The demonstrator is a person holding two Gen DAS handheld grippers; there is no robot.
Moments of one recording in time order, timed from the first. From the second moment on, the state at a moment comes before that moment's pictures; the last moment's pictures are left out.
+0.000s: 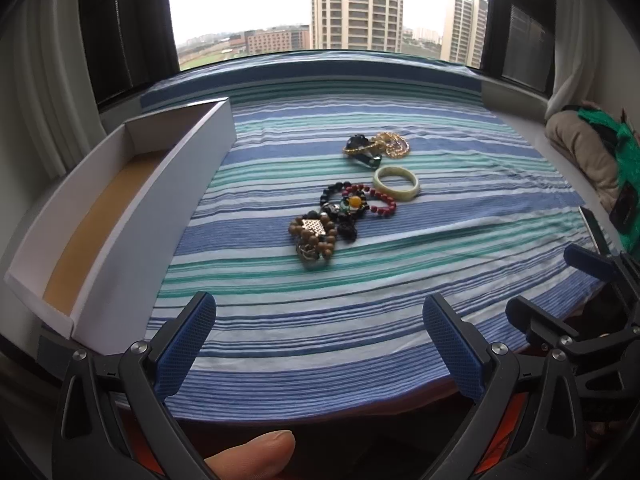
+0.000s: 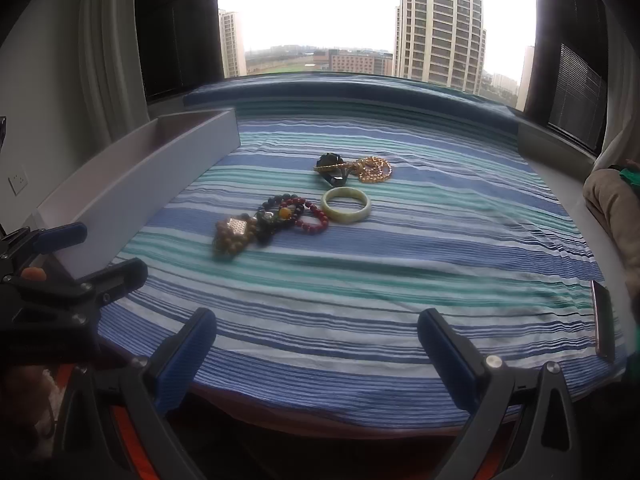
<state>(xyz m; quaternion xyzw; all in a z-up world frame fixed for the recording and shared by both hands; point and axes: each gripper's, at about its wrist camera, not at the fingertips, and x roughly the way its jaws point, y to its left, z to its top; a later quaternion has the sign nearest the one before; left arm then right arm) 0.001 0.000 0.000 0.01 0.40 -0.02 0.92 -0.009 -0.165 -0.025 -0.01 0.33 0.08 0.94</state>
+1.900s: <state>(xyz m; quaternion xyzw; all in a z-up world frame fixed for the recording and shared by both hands) 0.002 0.000 -0.012 0.00 0.43 -0.03 0.90 -0.011 -0.161 -0.027 0.00 0.34 0.08 0.94</state>
